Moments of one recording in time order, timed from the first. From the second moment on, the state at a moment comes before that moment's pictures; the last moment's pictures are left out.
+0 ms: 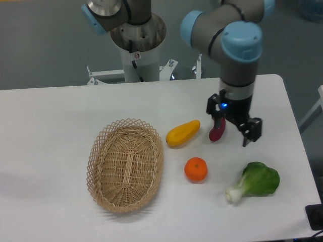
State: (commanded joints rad) arm 2.66 -1.87 -1.35 -1.27 1.49 1.44
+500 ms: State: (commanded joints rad) arm 2.81 -1.86 -1.25 -1.44 1.45 1.65
